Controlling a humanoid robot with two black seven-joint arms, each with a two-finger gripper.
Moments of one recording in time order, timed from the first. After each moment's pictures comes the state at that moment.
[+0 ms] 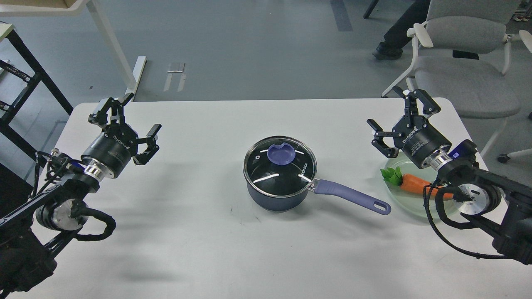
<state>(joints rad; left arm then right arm) -0.38 0.52 -0.83 -1.09 0.19 -0.28 -0.38 0.69 -0.56 0.30 0.98 0.12 0.37 0.49</state>
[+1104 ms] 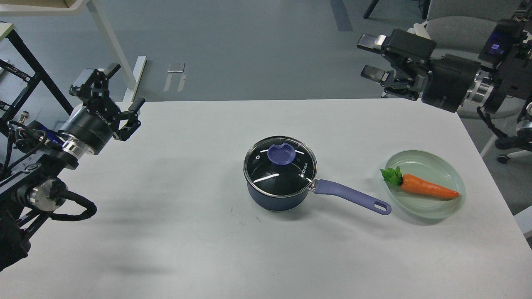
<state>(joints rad) -0.48 0.62 -0.81 -1.09 0.35 -0.29 -0.44 1.31 -0.91 -0.01 1.40 -0.67 0.30 0.49</state>
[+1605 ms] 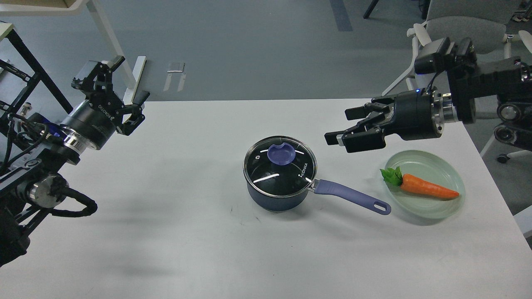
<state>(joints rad) -0.49 0.64 -0.81 -1.15 0.36 -0.28 -0.44 1.62 -0.81 -0.46 1.48 -1.44 0.16 0.49</state>
